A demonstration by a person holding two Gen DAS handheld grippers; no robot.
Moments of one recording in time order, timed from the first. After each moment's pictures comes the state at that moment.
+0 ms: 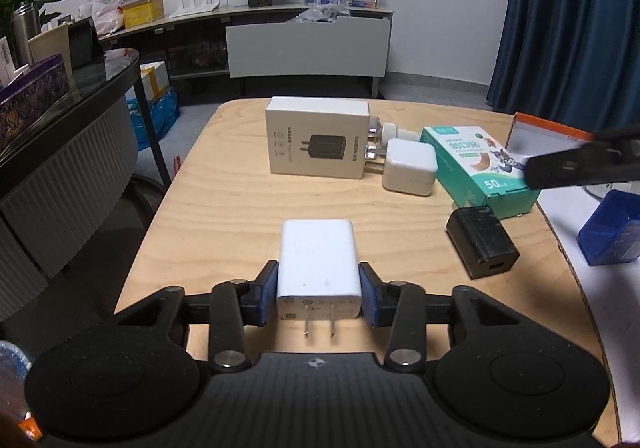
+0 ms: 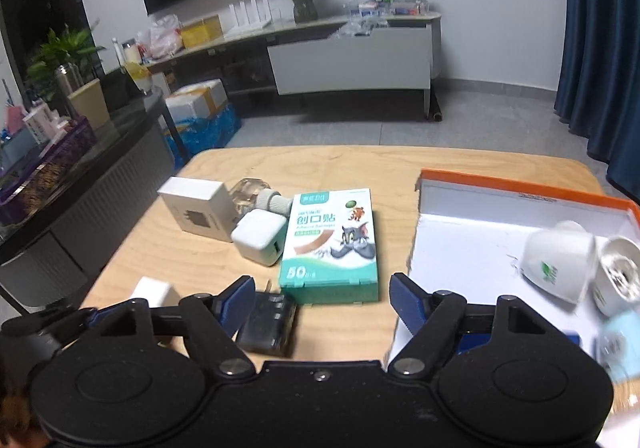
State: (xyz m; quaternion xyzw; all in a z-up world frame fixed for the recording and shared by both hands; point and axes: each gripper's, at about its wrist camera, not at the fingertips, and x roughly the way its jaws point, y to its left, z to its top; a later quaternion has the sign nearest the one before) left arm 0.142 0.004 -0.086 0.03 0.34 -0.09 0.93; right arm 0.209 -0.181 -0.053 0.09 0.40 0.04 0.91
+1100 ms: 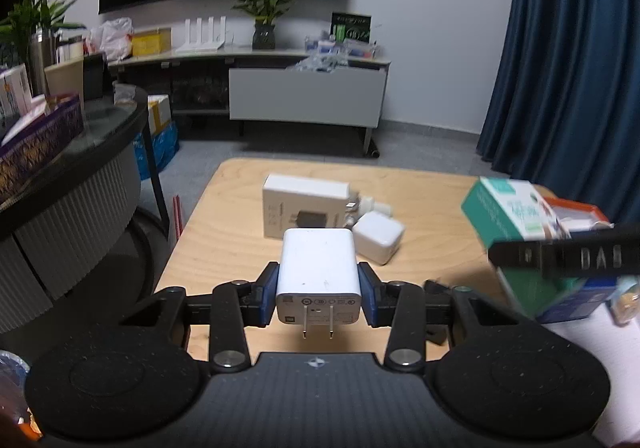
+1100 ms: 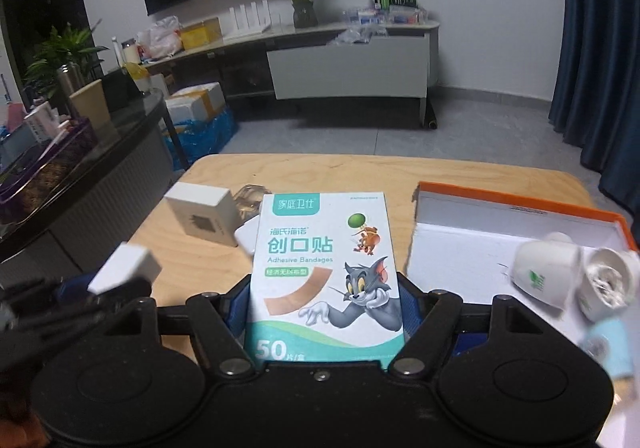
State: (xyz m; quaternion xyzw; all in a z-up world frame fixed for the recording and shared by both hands) left arm 0.121 0.002 -0.036 0.00 0.29 -0.10 0.95; right arm 0.167 -0.178 -0.026 0.07 0.38 0.03 0.92
